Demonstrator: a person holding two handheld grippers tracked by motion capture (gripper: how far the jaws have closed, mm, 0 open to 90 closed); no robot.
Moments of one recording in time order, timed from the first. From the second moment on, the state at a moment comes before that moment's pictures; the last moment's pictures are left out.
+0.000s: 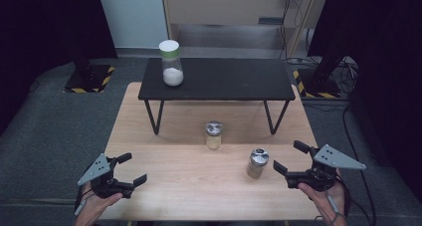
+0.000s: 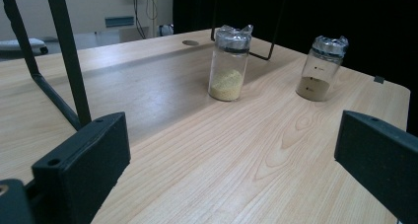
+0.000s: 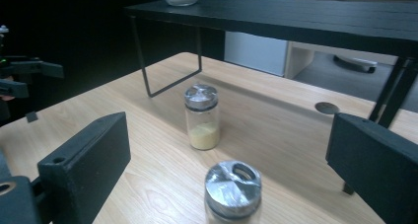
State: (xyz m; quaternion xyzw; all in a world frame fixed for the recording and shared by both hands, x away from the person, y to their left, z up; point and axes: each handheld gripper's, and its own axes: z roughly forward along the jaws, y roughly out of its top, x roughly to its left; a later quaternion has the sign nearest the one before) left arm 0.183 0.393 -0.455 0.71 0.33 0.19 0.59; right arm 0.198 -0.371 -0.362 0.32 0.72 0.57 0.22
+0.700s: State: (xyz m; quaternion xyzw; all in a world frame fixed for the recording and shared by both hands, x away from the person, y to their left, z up) left arm 0.183 0.392 -0.454 0.72 0.32 0.19 0.58; right arm 0.234 -0.329 -0.347 0.31 0.74 0.56 0.20
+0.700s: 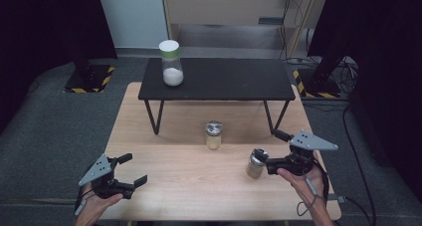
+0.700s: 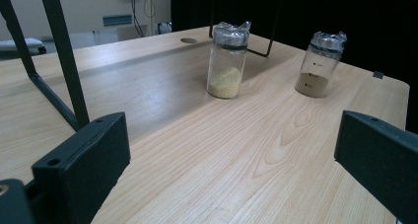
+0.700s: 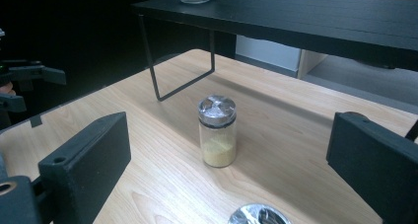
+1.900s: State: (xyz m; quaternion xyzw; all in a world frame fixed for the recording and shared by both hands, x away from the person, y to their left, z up) left arm 0.183 0.393 -0.453 0.72 0.32 0.19 0.58; right arm 0.289 -0.270 -0.338 0.31 0.76 0.54 0.17
